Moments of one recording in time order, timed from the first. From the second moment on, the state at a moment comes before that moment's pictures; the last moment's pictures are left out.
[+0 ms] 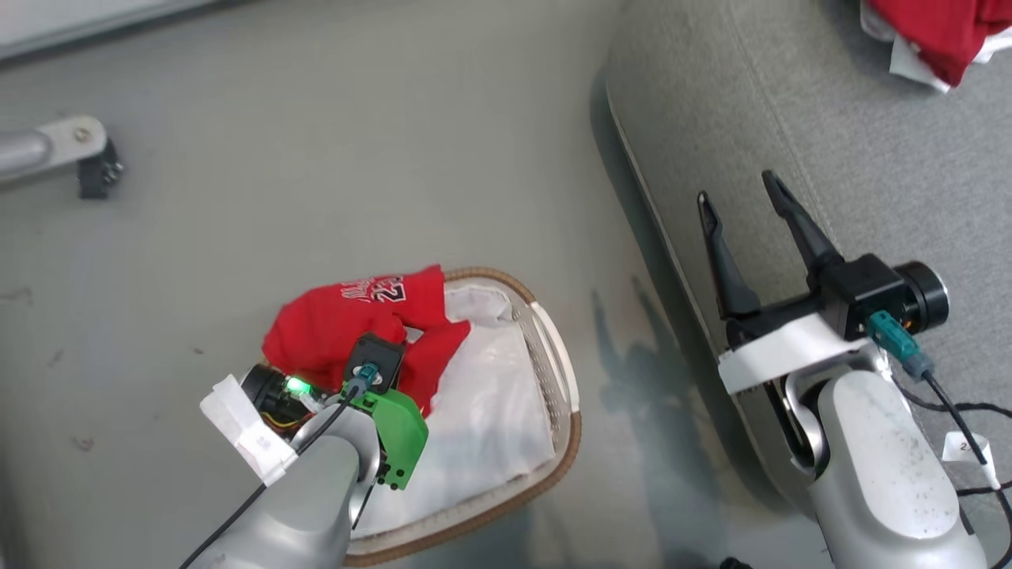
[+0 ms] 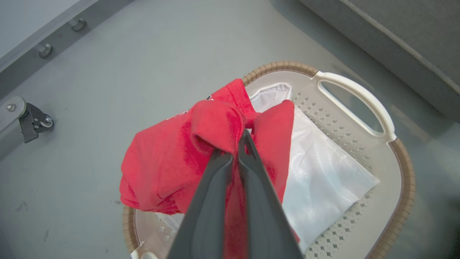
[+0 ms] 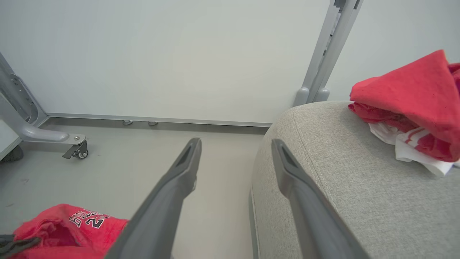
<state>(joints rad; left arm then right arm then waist) -0.66 0.05 -0.72 1.13 -0.31 -0.01 -0.26 -0.39 -0.05 0.09 0.21 0.04 0.13 -0.26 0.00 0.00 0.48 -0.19</state>
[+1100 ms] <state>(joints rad) -0.97 0.28 -0.81 0.60 -0.18 -0.08 -0.16 -0.26 -0.05 0.19 0.27 -0.01 0.13 -0.26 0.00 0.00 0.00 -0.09</state>
